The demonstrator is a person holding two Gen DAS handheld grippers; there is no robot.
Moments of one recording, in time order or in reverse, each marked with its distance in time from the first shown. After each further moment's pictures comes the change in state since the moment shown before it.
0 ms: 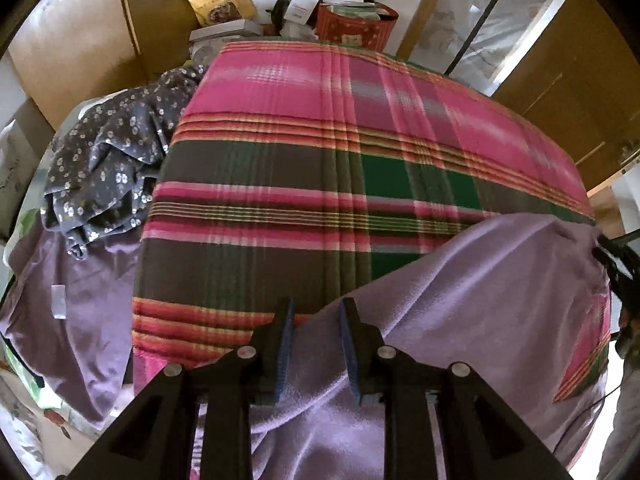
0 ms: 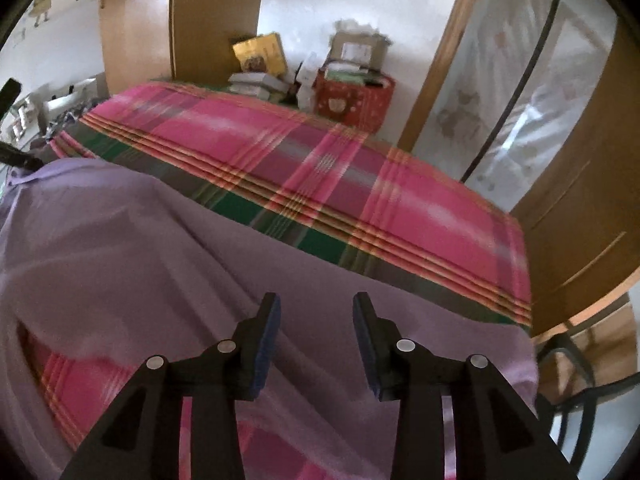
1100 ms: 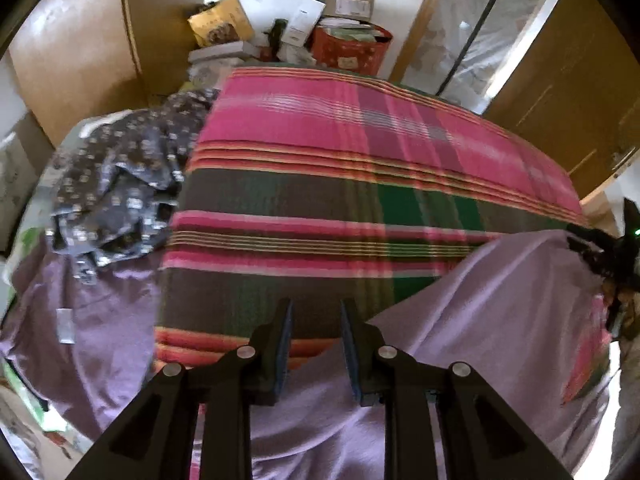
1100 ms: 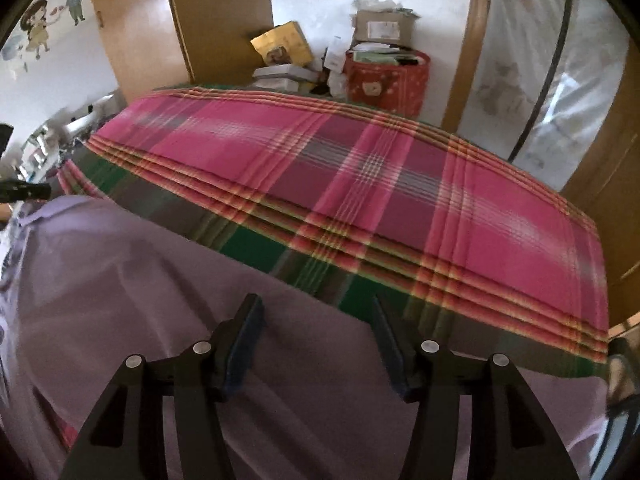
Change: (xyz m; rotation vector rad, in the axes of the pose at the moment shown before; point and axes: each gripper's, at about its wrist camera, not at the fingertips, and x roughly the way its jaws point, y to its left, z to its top) left arm -0.009 0.022 0.008 0.031 -0.078 -0.022; right arm 0.052 -0.003 0.034 0.082 0.034 0.206
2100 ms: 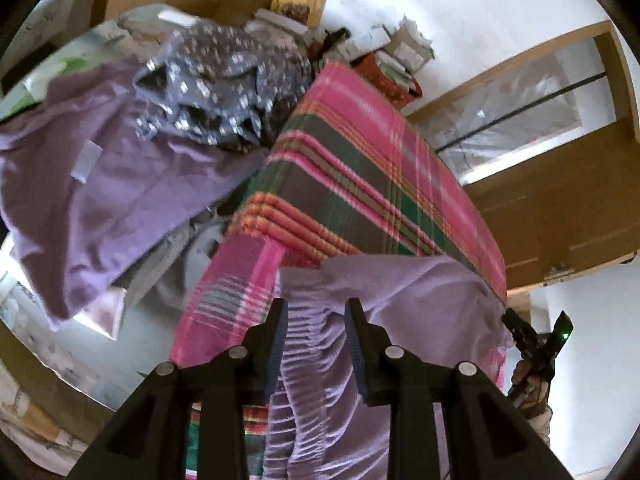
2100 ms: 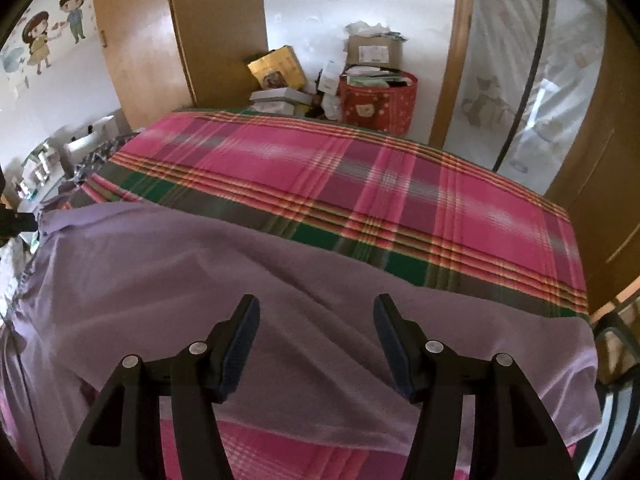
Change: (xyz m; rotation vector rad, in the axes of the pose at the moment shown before) left arm -0.051 0.093 -0.084 -0.449 -0.009 -0.335; right arm -0.059 0.057 -0.025 0.038 -0.075 -0.051
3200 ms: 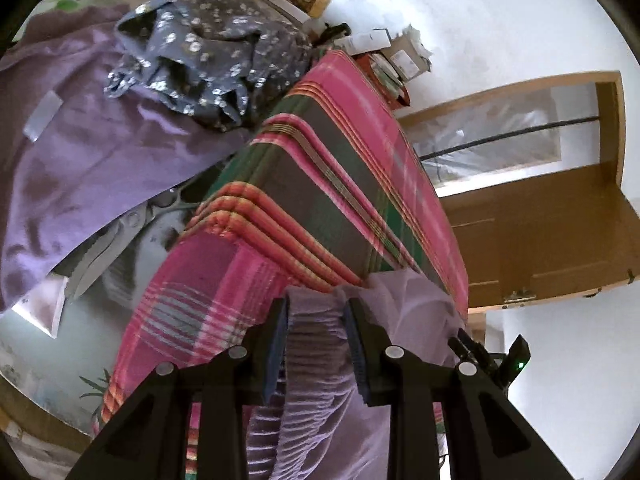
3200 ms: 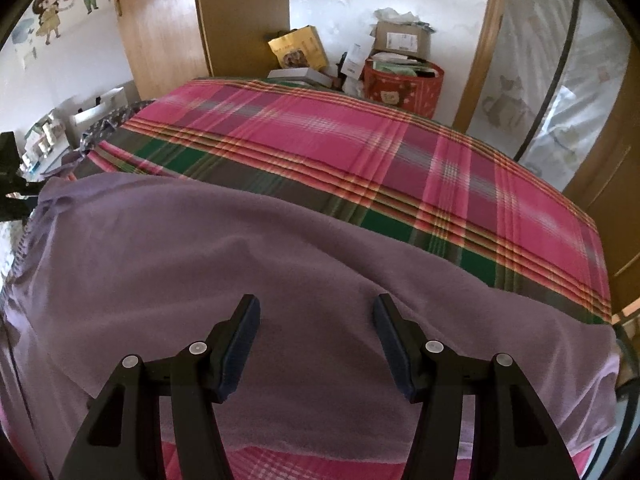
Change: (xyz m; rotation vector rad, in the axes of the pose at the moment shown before) left arm 0.029 0.015 0.009 -0.128 -0.005 -0.164; right arm 0.034 0.046 0.001 -0.066 0.055 0.012
